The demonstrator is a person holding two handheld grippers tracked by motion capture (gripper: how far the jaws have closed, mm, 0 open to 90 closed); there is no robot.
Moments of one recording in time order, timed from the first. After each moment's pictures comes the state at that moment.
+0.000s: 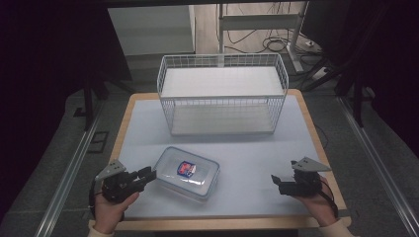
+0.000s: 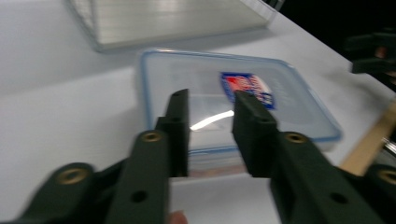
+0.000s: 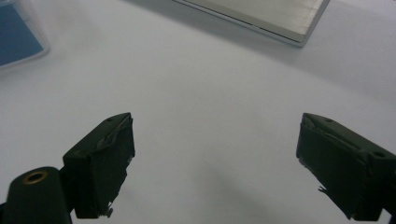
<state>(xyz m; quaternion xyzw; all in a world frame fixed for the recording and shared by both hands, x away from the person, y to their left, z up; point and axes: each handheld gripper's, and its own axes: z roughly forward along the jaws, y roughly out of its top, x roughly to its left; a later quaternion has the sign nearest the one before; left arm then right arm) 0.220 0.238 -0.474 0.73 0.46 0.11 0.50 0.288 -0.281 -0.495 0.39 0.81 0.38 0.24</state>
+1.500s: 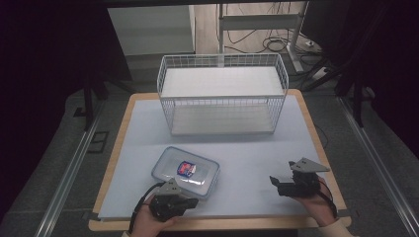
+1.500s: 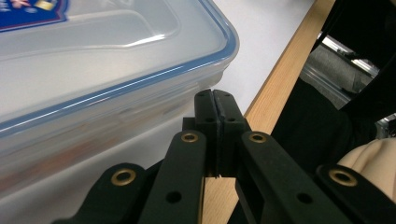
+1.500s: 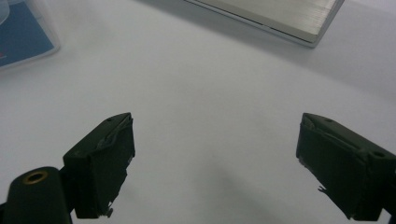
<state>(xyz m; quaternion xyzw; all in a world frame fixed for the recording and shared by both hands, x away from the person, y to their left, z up) 0.214 0.128 -0.515 0.84 0.34 0.01 0.42 0.288 -0.279 -0.498 0.38 0.81 0.39 0.23</state>
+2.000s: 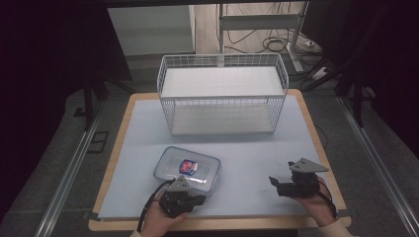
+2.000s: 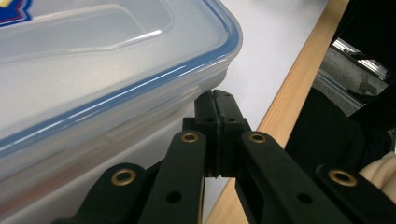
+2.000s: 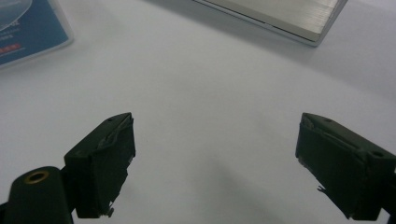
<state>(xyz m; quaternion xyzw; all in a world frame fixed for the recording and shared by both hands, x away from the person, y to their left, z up) 0.229 0.107 -0.521 0.84 0.34 0.01 0.42 0.288 -0.277 -0.499 0.38 0.81 0.38 0.23</state>
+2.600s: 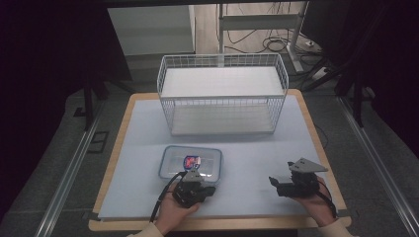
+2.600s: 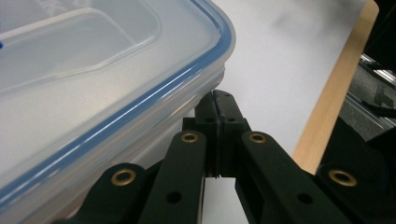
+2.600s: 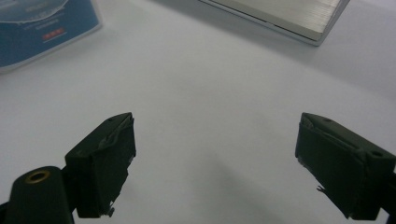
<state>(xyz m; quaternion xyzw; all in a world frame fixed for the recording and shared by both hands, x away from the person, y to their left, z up) 0.255 0.076 -0.519 0.83 0.37 0.02 0.42 0.289 -0.277 -0.499 0.37 0.82 0.38 0.23</state>
